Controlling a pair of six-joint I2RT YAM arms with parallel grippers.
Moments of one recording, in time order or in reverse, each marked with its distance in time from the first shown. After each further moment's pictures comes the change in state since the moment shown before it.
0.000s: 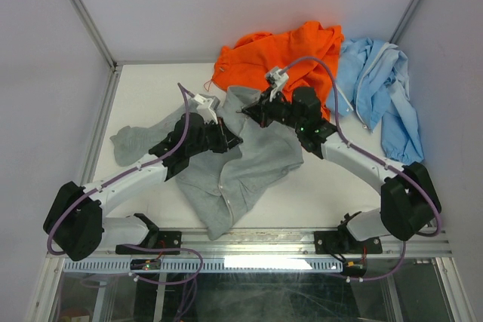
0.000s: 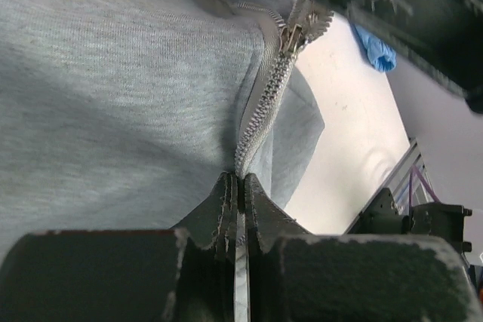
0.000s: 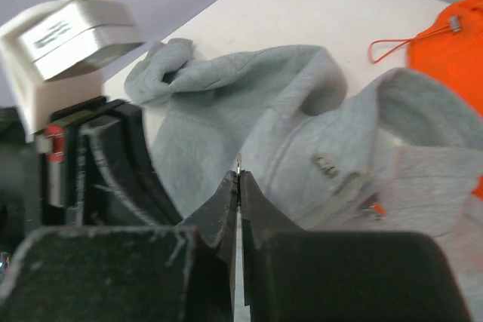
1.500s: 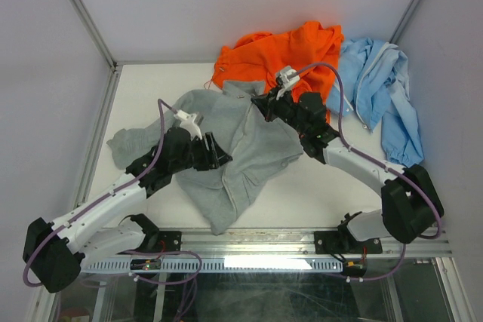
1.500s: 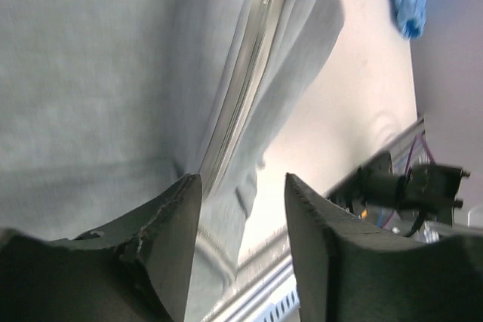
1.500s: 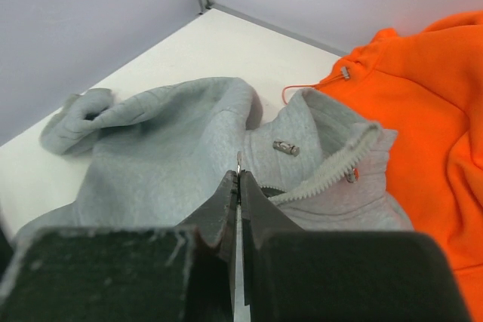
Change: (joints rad) left arm -0.014 -0.249 -0.030 -0.352 -0.065 -0.083; right arm 0.019 -0.060 -0.130 0.198 0.206 -0.079
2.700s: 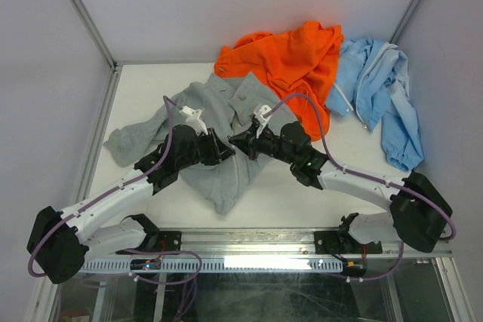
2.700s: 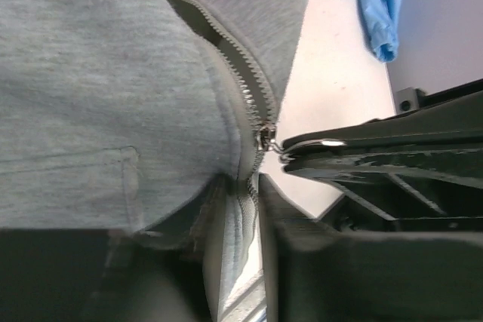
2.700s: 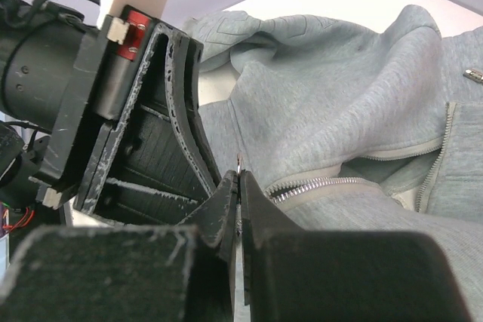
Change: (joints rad) left arm -0.035 0.049 -0.040 0.152 -0.012 -0.027; right arm 0.274 -0.069 -0.153 0.023 -0.020 -0.021
